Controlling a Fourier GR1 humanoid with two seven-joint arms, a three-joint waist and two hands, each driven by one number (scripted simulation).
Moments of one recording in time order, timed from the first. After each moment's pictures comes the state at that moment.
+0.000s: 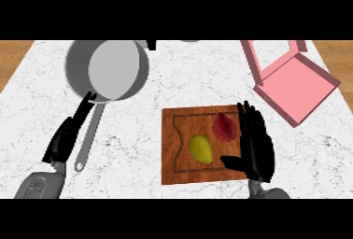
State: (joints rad) left arm -0.13 0.25 -0.01 -1.34 -0.22 -0.02 -0.03; right arm -0.04 0.00 0.27 -1.47 1.20 -0.39 0.31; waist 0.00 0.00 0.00
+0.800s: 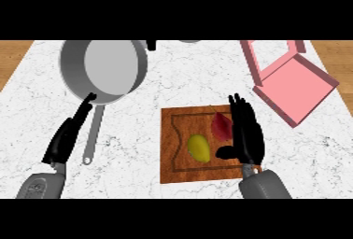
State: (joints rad) left arm -0.13 0.22 0.03 -1.35 -0.26 -0.05 -0.04; right arm -0.19 -0.02 0.26 -1.27 1.11 -0.42 0.29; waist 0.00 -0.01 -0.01
